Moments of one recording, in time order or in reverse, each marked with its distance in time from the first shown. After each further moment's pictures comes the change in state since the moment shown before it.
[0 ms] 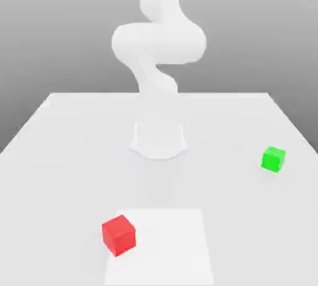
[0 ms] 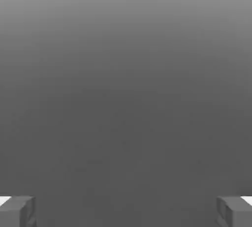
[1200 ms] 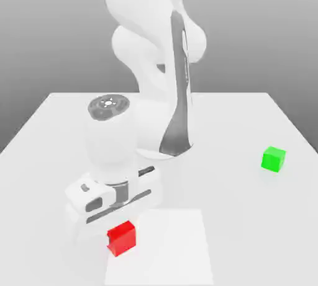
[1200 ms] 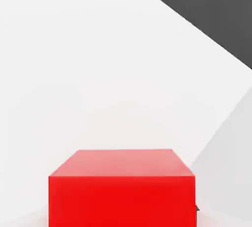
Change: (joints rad) arm -0.046 0.941 -0.112 -0.319 0.150 0.537 -0.883
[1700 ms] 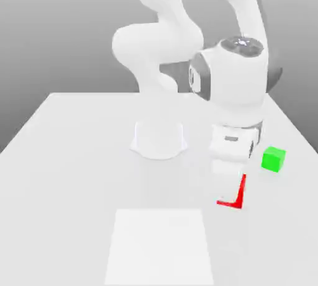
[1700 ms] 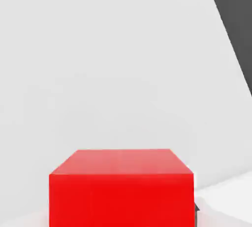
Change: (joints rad) arm 0.501 -0.320 0.229 -0.113 0.015 -0.184 -0.032
